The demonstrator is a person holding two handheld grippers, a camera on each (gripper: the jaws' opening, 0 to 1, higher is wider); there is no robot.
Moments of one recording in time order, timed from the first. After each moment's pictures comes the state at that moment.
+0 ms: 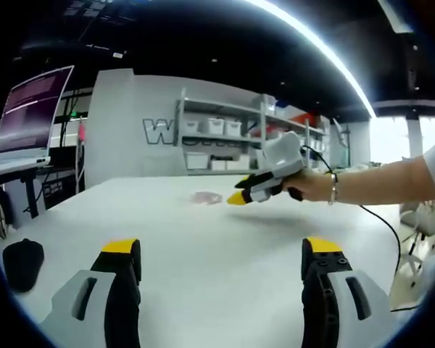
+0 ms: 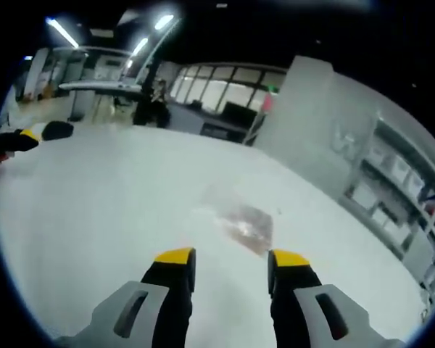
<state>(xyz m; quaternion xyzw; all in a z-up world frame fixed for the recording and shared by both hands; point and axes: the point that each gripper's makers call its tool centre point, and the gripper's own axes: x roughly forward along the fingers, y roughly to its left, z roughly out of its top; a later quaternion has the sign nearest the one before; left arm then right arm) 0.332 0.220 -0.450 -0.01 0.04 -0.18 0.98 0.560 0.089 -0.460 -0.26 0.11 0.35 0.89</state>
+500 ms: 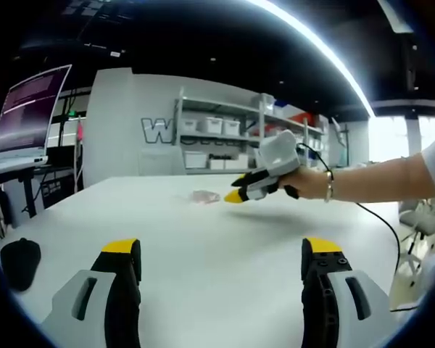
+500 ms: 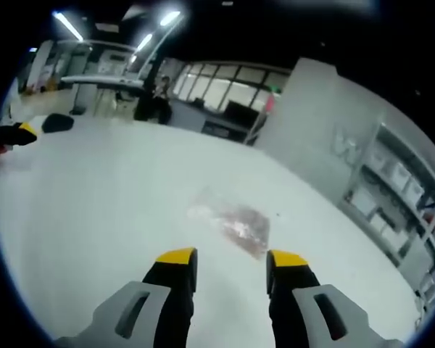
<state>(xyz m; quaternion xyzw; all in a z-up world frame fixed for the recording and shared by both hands) 0.332 0.215 -0.451 -0.01 0.04 -0.19 0.98 0.561 0.087 -0.459 -0.28 0.11 0.35 0.89</state>
